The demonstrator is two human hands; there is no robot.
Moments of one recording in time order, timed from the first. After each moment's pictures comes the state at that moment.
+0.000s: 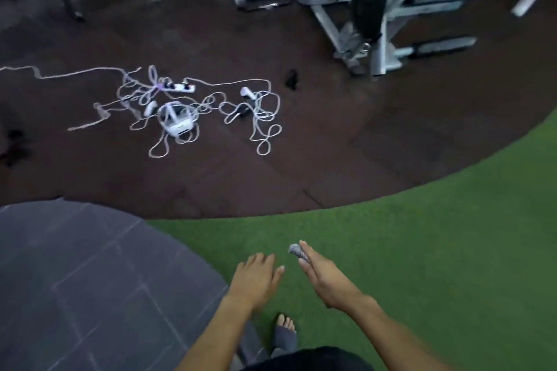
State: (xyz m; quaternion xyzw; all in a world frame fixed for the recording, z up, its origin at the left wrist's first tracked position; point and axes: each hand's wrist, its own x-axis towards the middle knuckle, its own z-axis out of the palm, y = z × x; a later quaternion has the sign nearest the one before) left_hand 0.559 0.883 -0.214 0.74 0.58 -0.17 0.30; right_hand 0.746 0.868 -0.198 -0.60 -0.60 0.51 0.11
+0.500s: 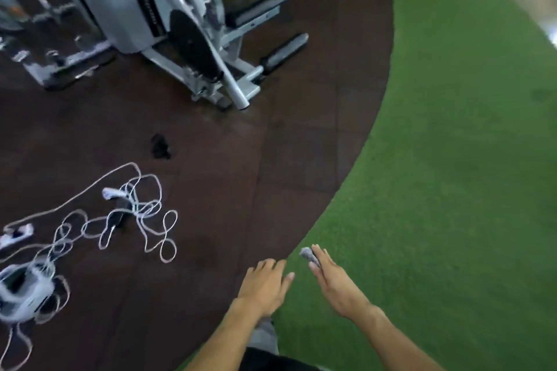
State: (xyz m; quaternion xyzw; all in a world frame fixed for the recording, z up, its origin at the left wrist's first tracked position) left_hand 0.850 1.206 -0.226 0.88 0.31 -0.25 0.25; right_hand 0.993 1.082 -0.231 -0.78 -0.38 0.42 0.27
